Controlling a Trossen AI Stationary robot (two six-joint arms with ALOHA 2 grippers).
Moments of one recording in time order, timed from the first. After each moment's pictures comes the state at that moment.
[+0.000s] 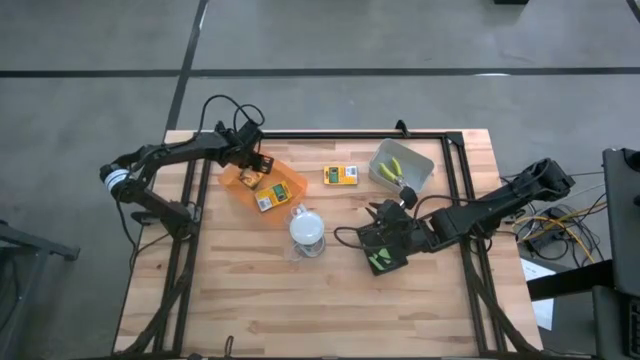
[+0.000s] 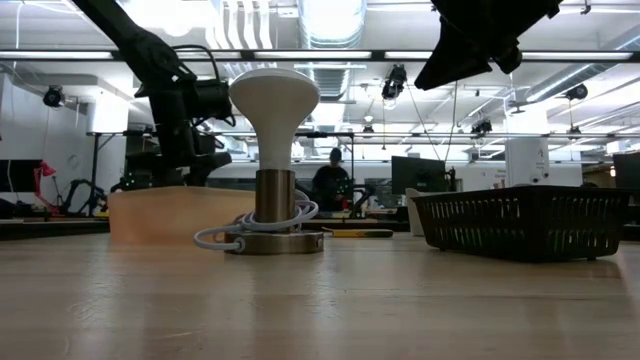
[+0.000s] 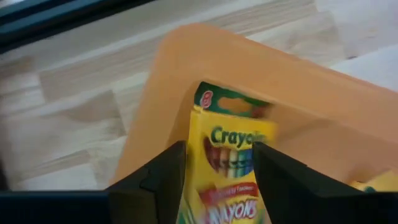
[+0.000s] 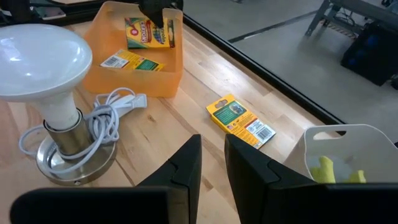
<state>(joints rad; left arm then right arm) 0.76 1.43 0.84 -0.55 -0.20 -0.46 0.38 1.36 0.93 -0.47 0.94 0.69</state>
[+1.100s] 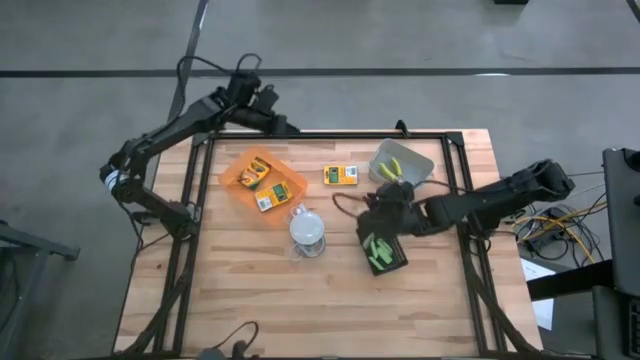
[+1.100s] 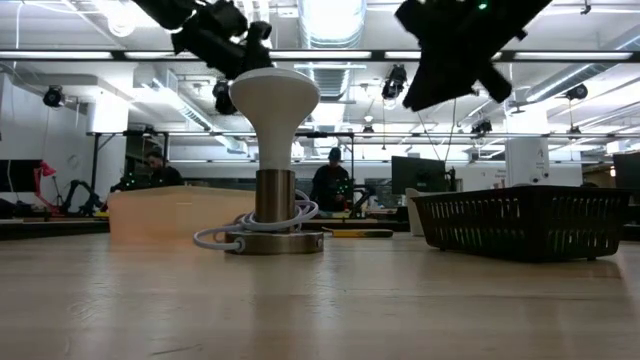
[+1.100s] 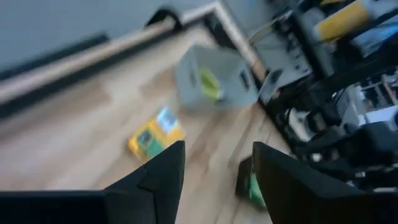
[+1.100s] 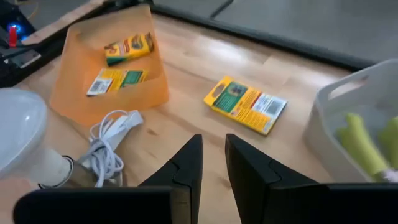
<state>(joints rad) 0.78 1.43 1.32 -0.50 0.56 -0.46 0.22 1.36 0.93 -0.44 0.81 0.95</state>
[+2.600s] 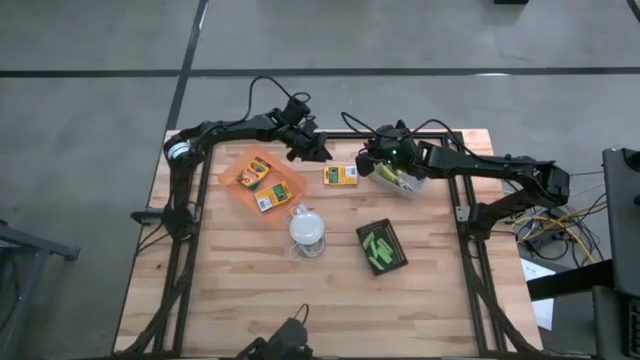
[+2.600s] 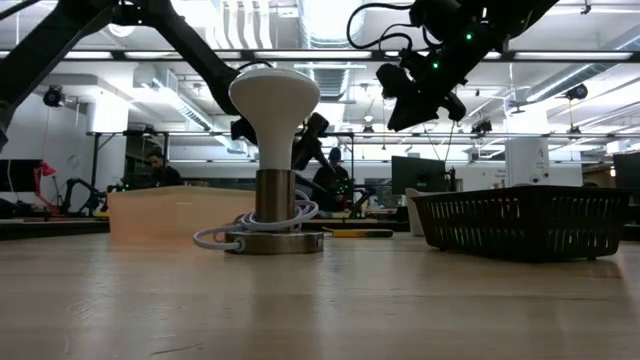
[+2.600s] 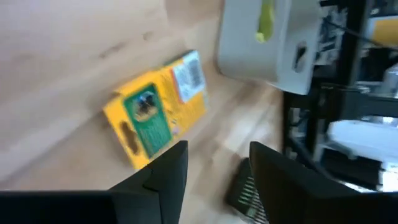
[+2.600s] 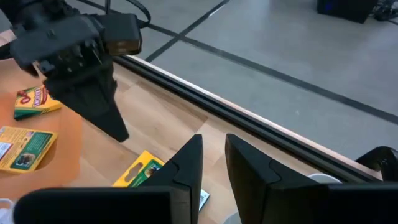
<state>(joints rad) 0.69 1.97 1.39 -0.23 0.71 -0.85 -0.38 1.36 0.93 -0.16 0.44 0.38</state>
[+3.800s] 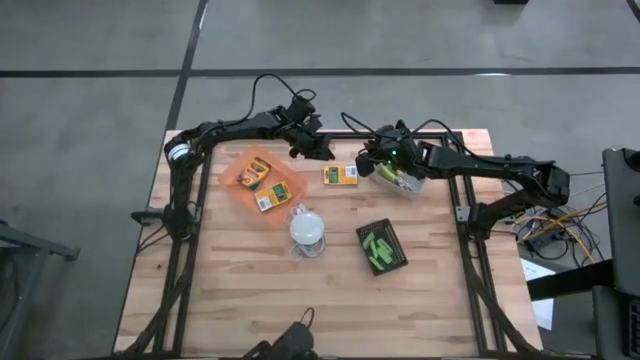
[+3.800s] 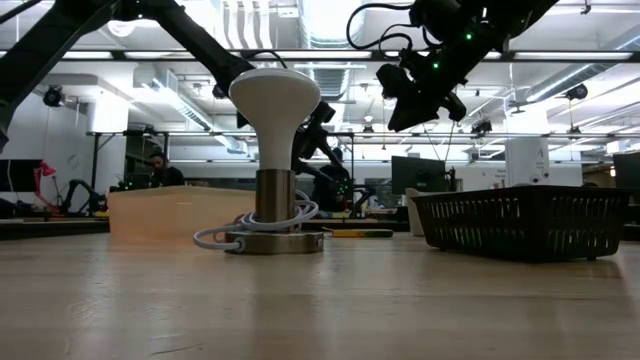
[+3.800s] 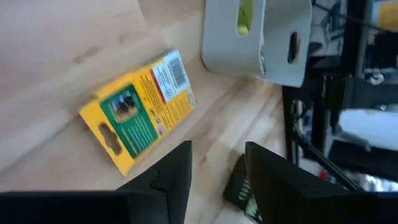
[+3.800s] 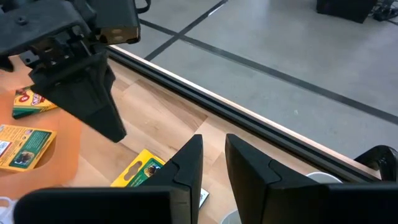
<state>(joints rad) 0.65 1.96 1.47 -0.33 0.66 -0.79 -0.38 1.36 0.93 -0.17 0.44 0.38</state>
